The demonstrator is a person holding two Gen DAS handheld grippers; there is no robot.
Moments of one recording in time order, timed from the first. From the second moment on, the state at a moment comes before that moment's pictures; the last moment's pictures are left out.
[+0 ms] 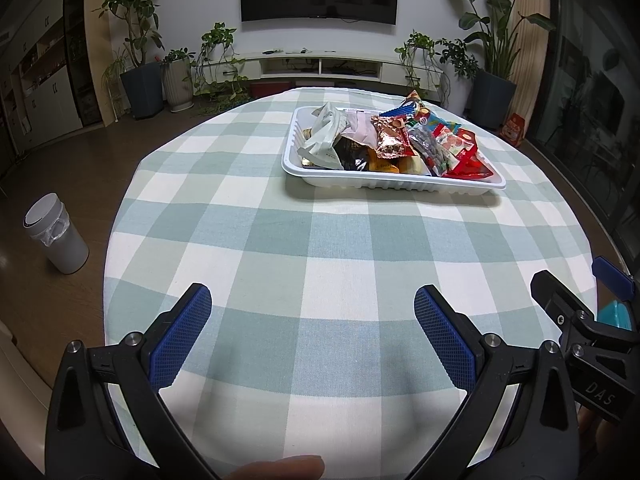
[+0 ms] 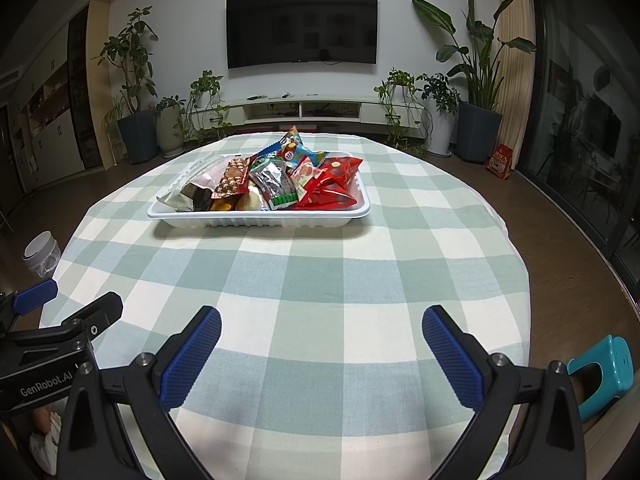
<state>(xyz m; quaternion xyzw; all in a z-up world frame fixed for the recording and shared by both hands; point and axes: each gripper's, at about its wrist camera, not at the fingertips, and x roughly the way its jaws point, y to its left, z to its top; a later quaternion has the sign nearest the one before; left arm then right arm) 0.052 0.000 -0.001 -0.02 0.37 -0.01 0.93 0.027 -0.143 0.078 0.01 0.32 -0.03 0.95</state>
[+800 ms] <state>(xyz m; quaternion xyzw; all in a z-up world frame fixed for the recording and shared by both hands) 0.052 0.000 -0.001 -0.01 0.37 -0.01 0.93 0.027 -0.142 0.080 0.01 0.32 -0.03 0.95</state>
